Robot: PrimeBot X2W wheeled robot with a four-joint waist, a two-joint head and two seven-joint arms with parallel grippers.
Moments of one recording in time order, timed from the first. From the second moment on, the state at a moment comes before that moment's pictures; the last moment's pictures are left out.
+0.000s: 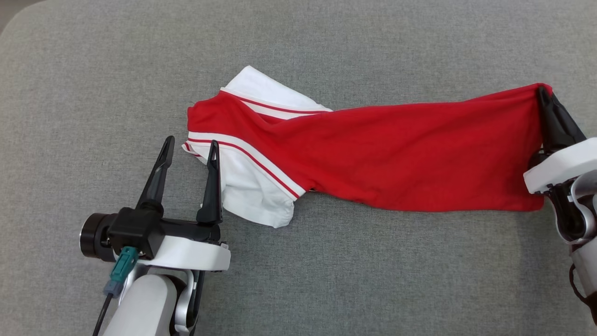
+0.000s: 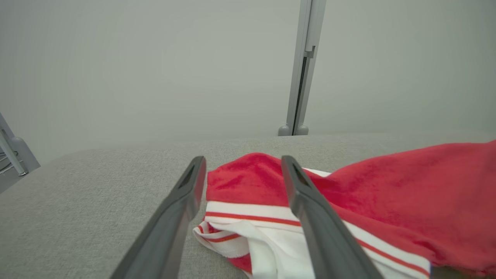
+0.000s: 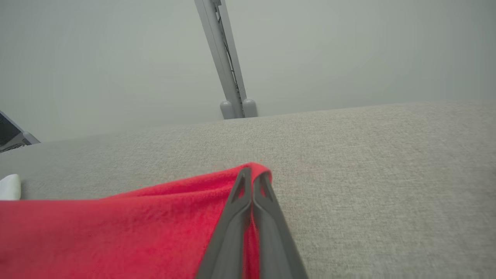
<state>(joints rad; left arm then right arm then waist) -0.24 0.13 -0.29 0.06 -0.26 0.15 -0.26 -0.59 -0.39 0.22 0.54 0.58 0.13 -0.09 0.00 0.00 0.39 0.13</state>
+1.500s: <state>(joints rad) 0.01 0.18 -0.20 0.09 -0.24 0.13 -0.25 0.04 -0.28 0.08 -0.02 0.34 0.13 -0.05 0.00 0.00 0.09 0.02</state>
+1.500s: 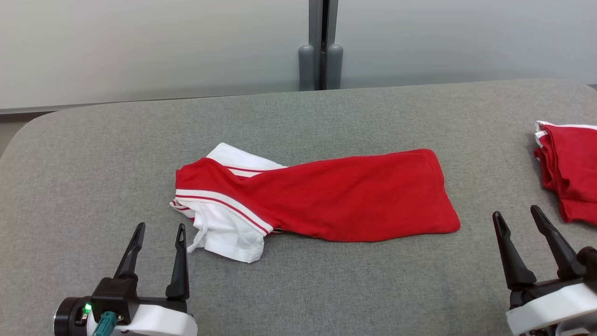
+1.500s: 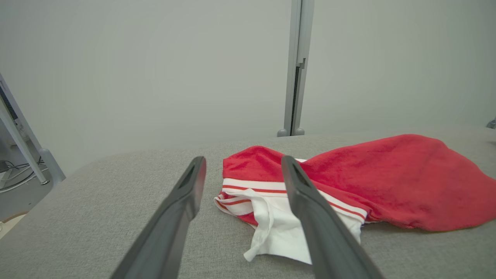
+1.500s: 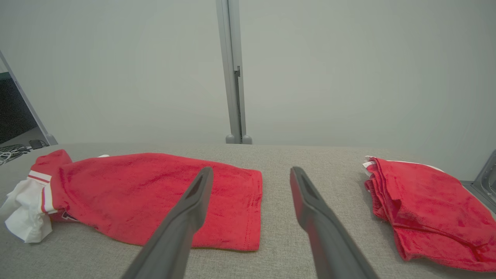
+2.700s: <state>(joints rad) -0.16 0.13 -0.26 0.13 -0.23 0.12 -0.26 -0.23 -0.35 0.28 0.45 0.52 0.13 -0.07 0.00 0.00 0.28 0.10</state>
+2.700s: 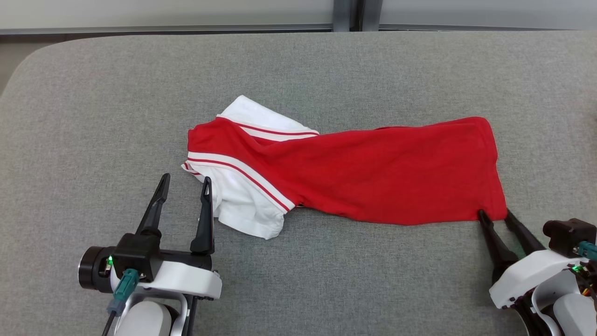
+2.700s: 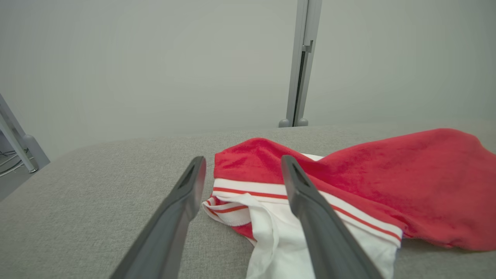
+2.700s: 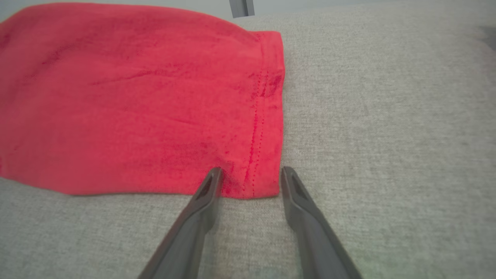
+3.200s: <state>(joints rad) -0.14 0.13 -0.22 0.12 -0.22 0.12 -0.26 -0.12 -0.40 0.25 0.29 0.55 0.13 -0.20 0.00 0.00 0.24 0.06</state>
